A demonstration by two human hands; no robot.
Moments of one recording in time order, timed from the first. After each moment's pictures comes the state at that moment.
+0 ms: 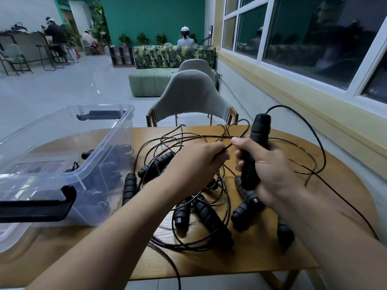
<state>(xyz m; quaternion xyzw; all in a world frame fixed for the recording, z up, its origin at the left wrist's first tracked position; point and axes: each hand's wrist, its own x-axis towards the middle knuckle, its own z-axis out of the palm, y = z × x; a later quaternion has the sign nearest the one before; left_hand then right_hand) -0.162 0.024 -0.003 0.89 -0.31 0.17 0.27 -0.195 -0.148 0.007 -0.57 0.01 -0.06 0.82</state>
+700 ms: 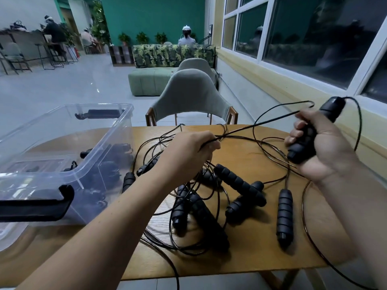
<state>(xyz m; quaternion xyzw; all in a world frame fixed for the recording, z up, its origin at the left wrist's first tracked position) -0.152 0.037 0.008 0.88 -0.27 0.18 0.35 -0.173 -0.232 0.039 -0.46 0.06 -0.13 0.88</state>
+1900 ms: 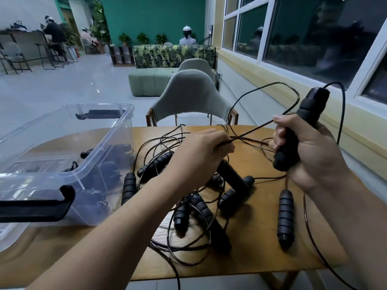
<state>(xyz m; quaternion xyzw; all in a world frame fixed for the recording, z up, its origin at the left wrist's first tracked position) -0.161 0.019 0.010 0.85 -0.31 0.21 0.36 -0.190 -0.200 0.040 -0.53 -0.05 -0.15 0.83</state>
